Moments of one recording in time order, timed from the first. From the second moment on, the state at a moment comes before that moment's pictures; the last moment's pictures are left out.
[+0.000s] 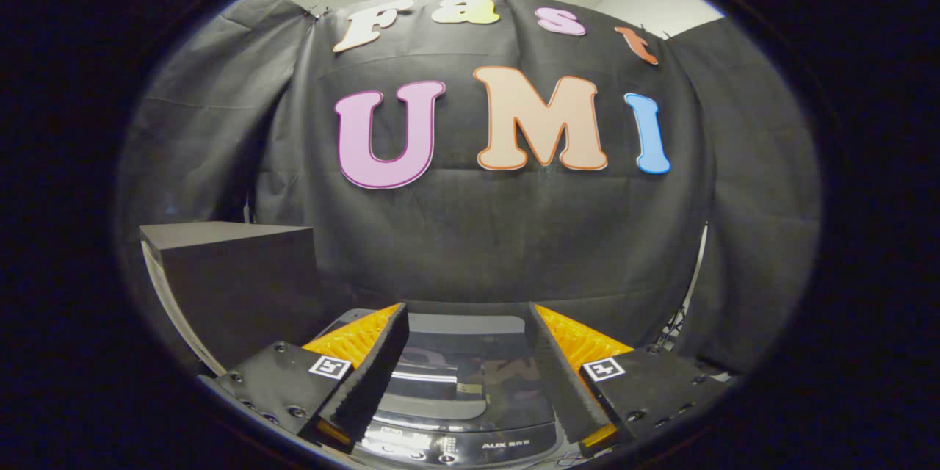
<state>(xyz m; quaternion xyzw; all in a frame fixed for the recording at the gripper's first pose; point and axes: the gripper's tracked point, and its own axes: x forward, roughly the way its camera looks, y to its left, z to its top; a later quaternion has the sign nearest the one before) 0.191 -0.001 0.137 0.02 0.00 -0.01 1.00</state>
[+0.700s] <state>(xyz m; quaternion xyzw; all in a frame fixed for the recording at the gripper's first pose) 0.076 -0.034 0.045 0.02 -0.09 -0.03 1.00</state>
